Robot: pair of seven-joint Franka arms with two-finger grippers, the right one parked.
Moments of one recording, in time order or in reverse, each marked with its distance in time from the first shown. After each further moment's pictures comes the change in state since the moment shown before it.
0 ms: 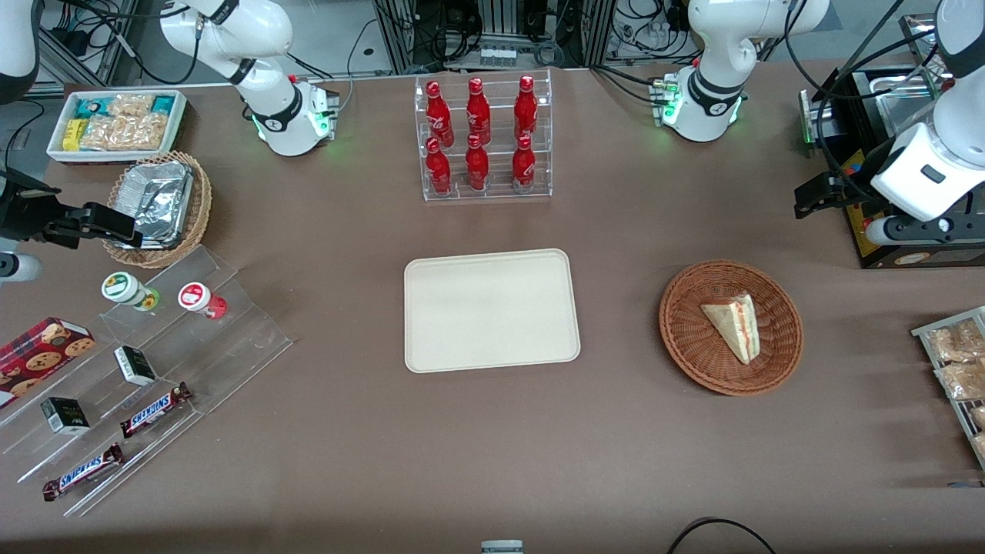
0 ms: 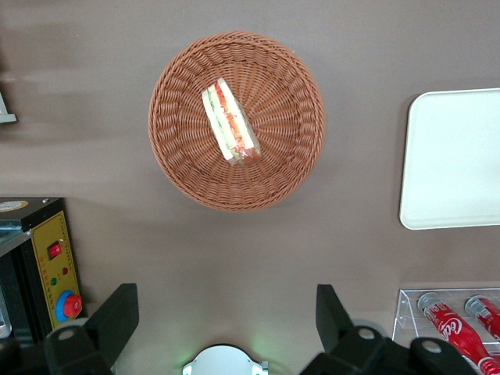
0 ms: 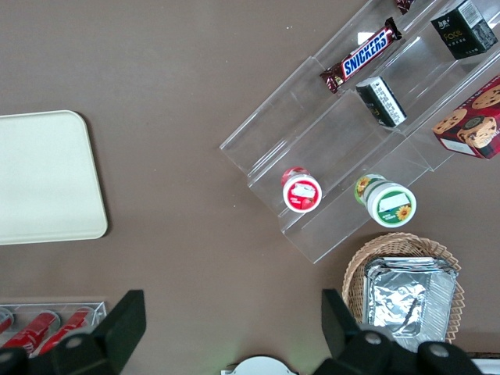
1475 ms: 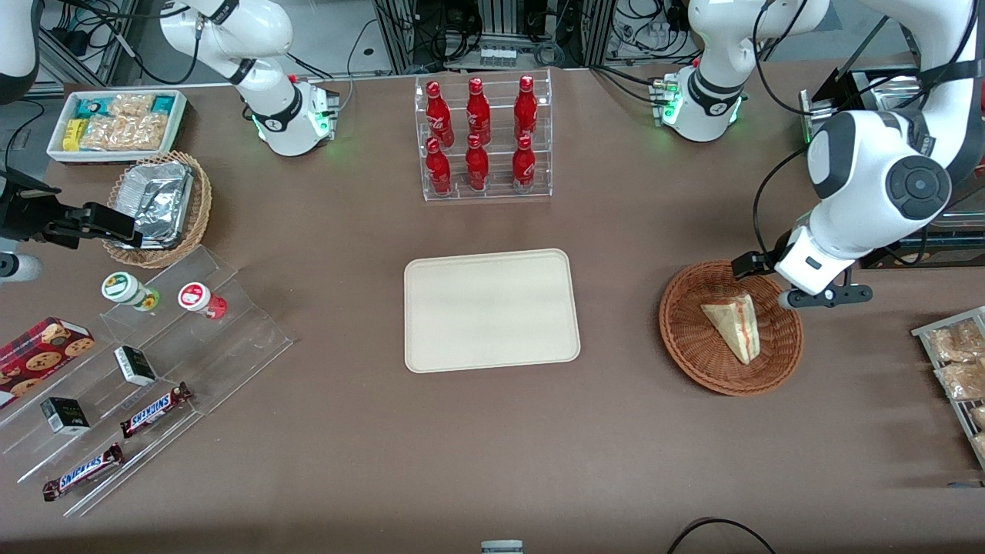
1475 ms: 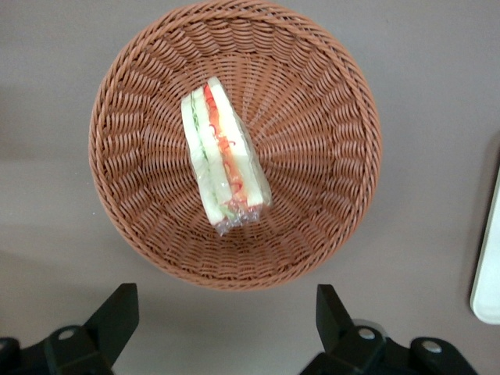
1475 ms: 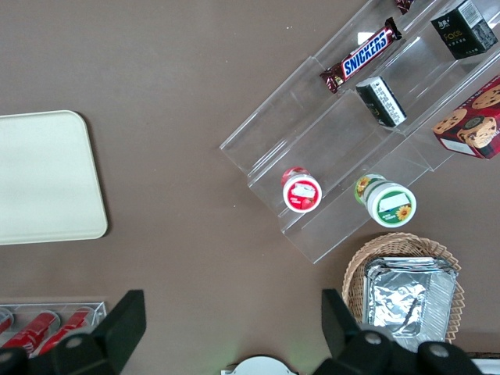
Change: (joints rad) arm -0.001 0.059 0.000 -0.503 0.000 0.611 -0.078
